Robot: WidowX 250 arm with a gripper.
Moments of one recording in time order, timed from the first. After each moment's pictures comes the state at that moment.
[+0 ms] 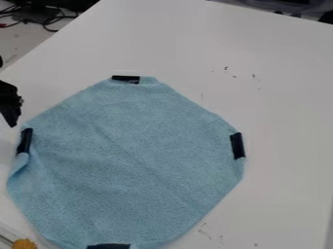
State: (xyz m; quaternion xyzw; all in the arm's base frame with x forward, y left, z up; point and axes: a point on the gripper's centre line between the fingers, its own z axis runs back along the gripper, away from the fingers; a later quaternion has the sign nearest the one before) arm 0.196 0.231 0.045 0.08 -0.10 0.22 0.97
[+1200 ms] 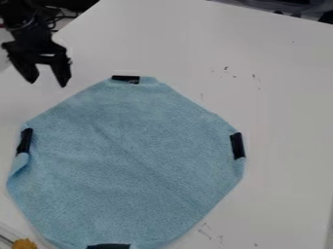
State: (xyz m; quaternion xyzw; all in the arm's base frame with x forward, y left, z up) arm 0.308 0.205 0.060 0.03 -0.11 0.10 0.99
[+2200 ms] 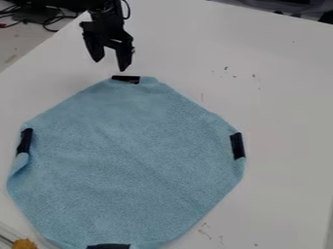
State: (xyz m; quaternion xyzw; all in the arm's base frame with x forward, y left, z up) arm 0.407 0.163 0.034 0.04 -0.10 -0.02 0.99
